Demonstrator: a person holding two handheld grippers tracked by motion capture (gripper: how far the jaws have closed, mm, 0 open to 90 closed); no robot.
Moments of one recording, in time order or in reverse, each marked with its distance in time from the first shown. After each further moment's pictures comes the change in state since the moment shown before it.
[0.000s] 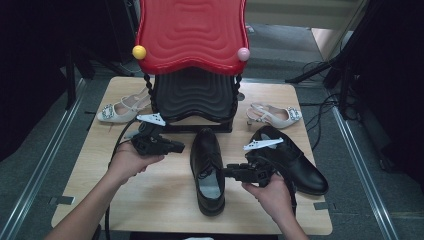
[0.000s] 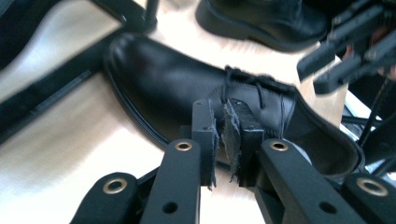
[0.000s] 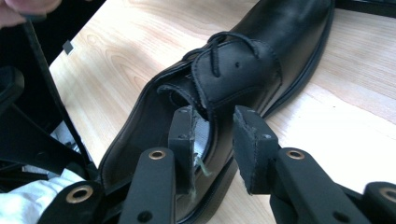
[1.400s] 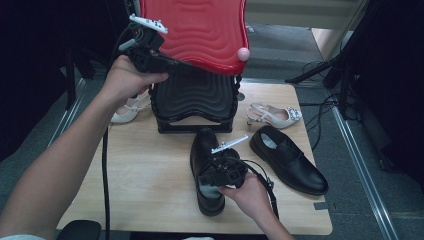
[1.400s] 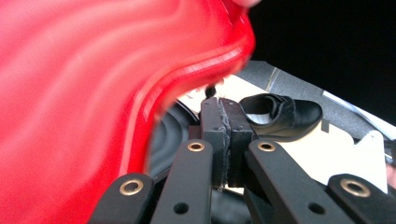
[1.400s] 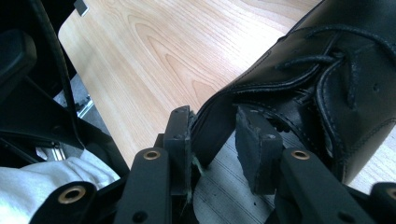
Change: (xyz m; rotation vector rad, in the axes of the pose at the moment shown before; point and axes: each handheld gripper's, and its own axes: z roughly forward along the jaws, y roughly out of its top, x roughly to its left) left arm -0.002 0.186 -0.078 -0.128 0.064 0.198; right arm 0.044 0.021 0.044 0.165 0.030 -0.065
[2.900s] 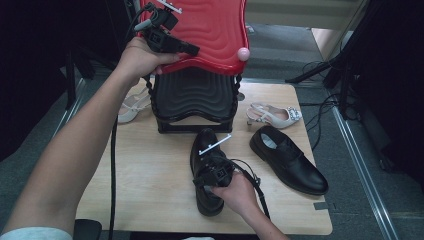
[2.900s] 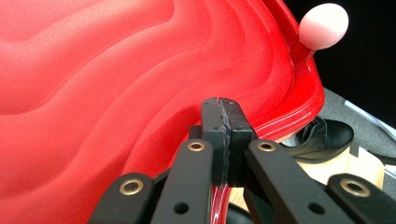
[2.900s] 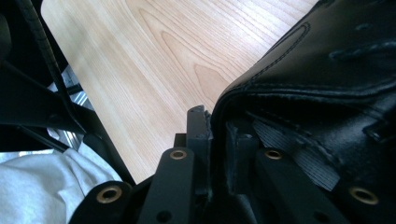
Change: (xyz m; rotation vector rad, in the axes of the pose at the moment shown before) left arm 0.027 0.030 0.026 0.038 0.075 -0.060; right arm -0.003 0.010 0.037 0.146 0.018 0.034
